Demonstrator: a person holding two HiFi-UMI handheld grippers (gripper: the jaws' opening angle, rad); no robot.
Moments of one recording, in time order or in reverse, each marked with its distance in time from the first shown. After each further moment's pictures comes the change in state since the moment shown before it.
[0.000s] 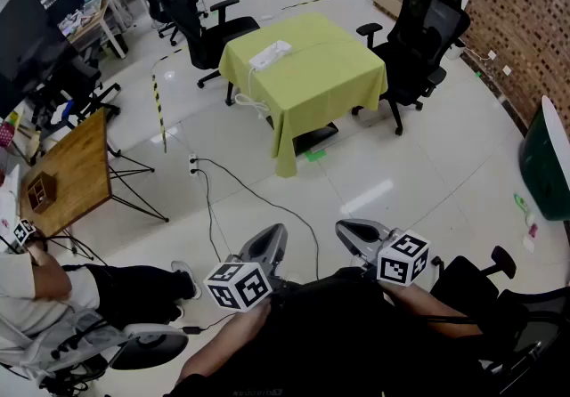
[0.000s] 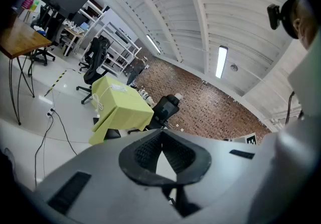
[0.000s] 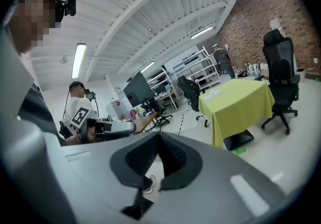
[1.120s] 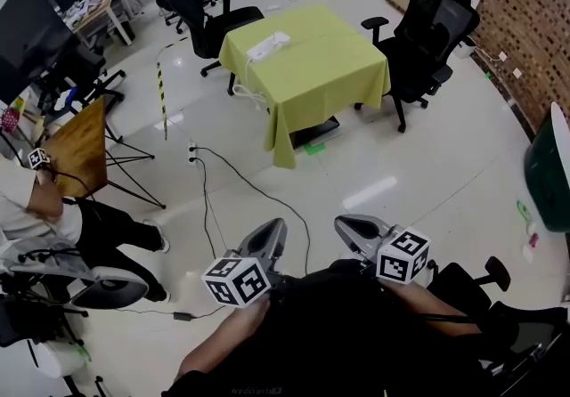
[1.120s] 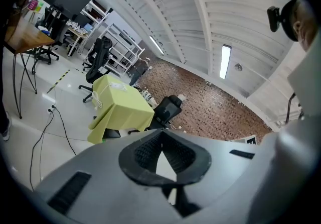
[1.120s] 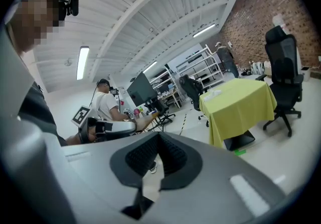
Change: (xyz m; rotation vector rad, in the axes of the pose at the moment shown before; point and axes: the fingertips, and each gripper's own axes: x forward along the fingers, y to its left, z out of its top) left arm 0.038 -0.034 -0.019 -0.023 -0.025 0.043; right arm -0.035 -0.038 0.008 -0.009 0.013 0.053
